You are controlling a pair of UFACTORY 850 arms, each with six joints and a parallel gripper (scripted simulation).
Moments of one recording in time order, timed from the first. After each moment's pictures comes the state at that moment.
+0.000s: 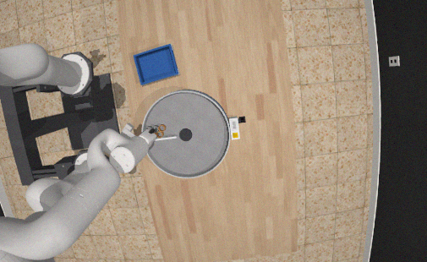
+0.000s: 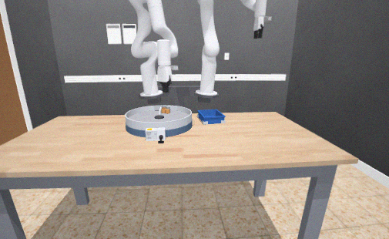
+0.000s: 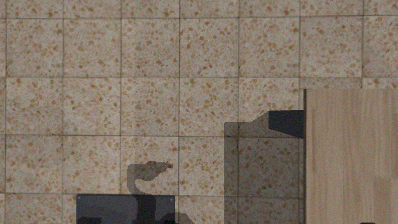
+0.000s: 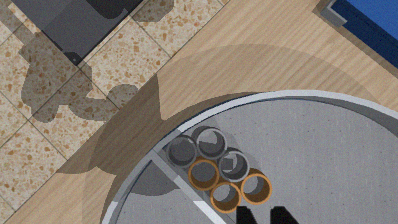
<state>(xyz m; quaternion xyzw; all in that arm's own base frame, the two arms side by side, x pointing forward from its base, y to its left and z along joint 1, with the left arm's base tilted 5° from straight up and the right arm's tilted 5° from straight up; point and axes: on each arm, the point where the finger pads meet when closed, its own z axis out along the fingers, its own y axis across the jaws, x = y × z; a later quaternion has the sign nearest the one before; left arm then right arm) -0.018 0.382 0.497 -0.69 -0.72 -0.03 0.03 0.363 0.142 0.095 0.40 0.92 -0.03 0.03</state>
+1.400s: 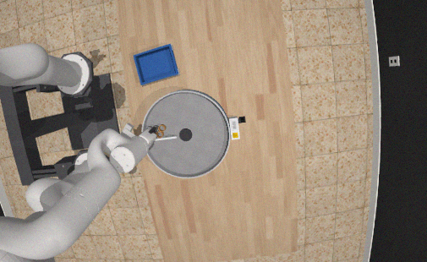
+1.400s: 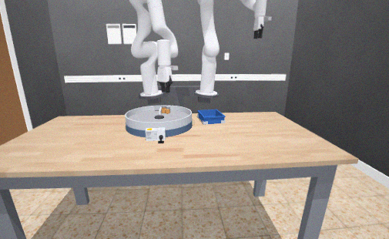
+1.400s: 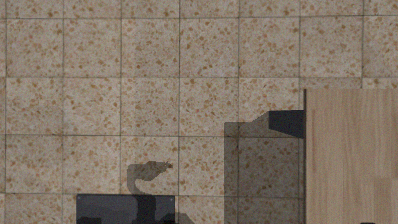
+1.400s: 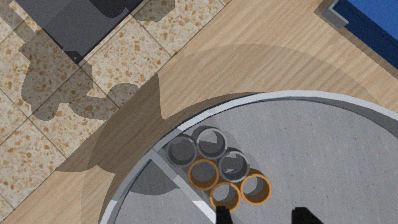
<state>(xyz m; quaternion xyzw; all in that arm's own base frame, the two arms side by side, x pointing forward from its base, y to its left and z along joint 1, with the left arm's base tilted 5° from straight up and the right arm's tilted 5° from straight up) -0.018 0.382 0.497 -0.69 -0.72 -0.03 0.03 0.363 0.142 0.095 0.39 0.92 -0.03 0.03</state>
